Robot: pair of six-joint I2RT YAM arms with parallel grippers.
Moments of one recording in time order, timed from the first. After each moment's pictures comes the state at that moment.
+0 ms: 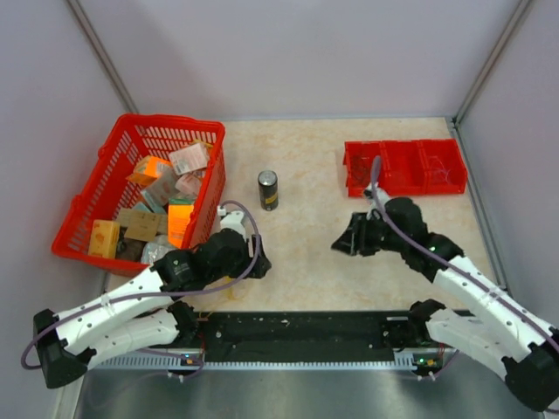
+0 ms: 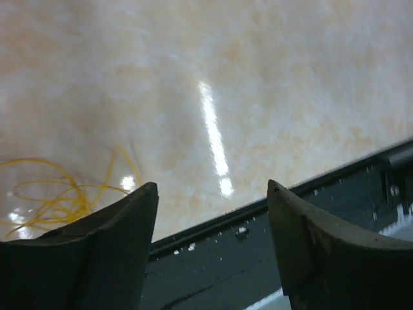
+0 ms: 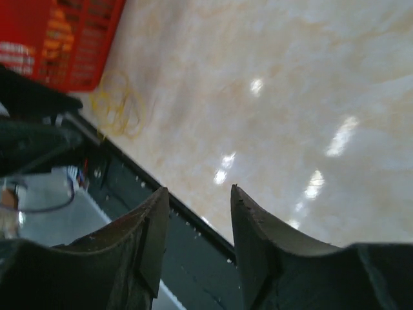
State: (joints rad) left arm -0.97 0.81 0.67 -0.62 -0.16 -0.76; right arm 0.49 0.83 0.70 -0.47 -0.33 0.53
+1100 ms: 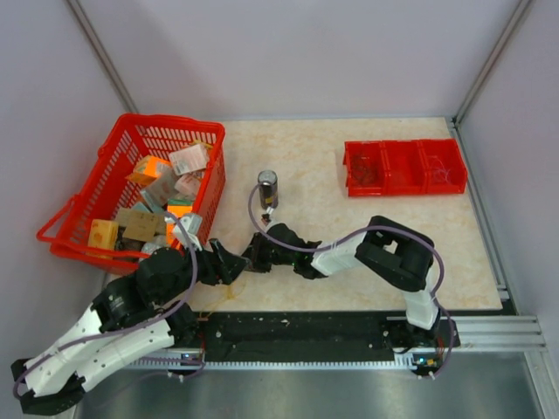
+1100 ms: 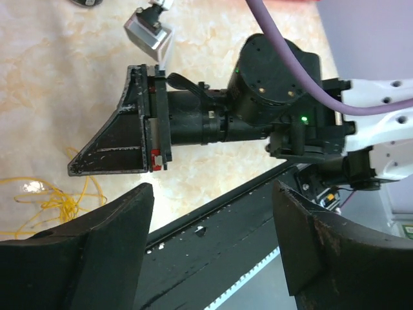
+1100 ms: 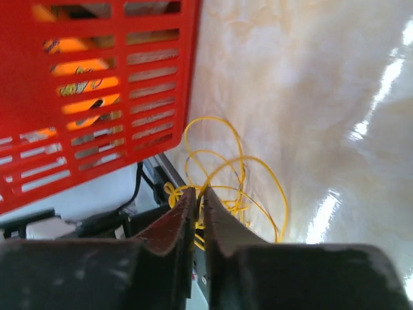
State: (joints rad) left arm -0.94 0.34 0.72 -0.75 -0.20 -0.79; right arm 1.11 1.97 0.96 0.58 -0.17 1.27
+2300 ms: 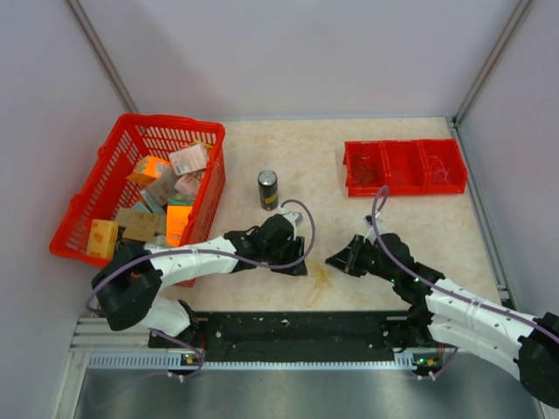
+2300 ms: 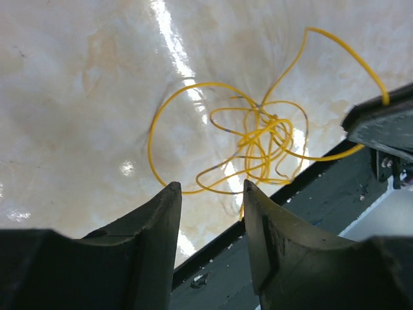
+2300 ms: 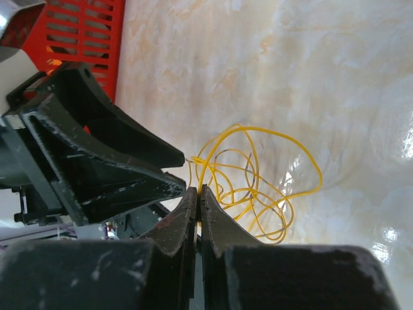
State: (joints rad) left arm -0.94 1.41 0.77 -0.23 0.15 -0.71; right arm 0.73 0.79 0.26 0.08 -0.13 0.97
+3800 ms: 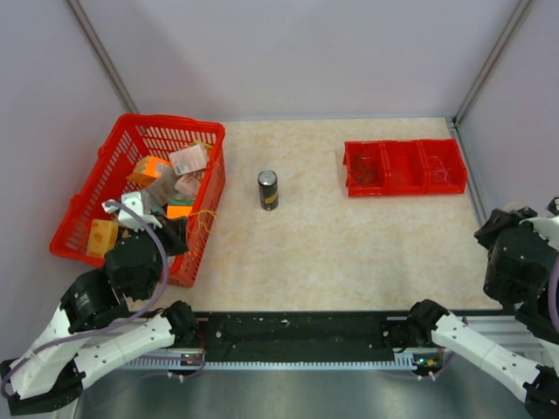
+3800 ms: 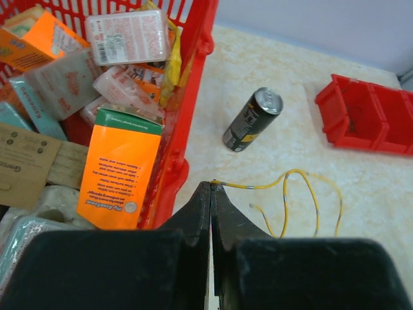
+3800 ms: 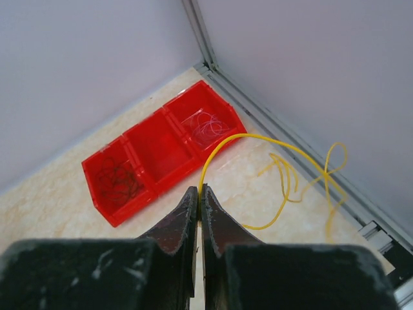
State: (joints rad) left arm -0.94 0.48 1.03 -0.87 -0.82 -0.59; right arm 0.73 0.50 1.24 -1.07 1.20 0.63
